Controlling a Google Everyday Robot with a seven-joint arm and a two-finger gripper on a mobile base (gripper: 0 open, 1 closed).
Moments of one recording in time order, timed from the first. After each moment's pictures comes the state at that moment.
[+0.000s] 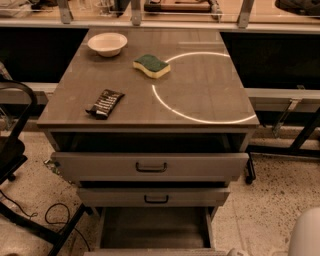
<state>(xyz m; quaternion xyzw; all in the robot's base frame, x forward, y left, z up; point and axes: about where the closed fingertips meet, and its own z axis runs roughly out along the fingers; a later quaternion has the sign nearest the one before) 0.276 -0.222 0.123 -0.72 0.69 0.08 0.06</state>
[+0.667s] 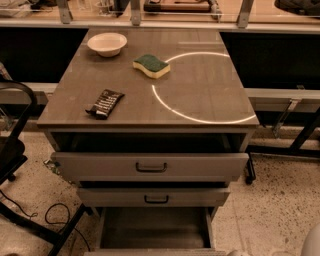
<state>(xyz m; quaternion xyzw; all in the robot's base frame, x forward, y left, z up) 0.309 -0.208 0.119 -0.74 0.65 0.05 0.14</state>
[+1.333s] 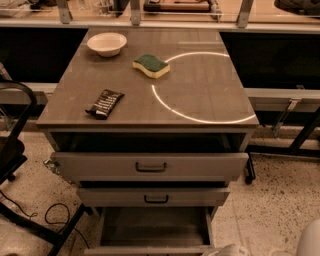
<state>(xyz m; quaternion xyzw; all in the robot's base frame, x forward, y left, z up) 0.357 -0.187 0.128 -0.77 0.60 0.03 0.20</state>
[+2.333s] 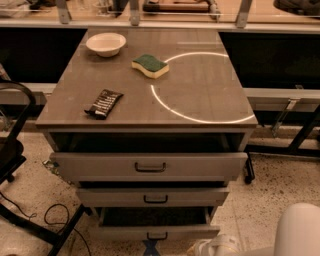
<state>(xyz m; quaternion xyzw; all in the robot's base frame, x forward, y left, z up) 0.400 -0.151 0.125 -0.79 0.56 0.03 0.23</state>
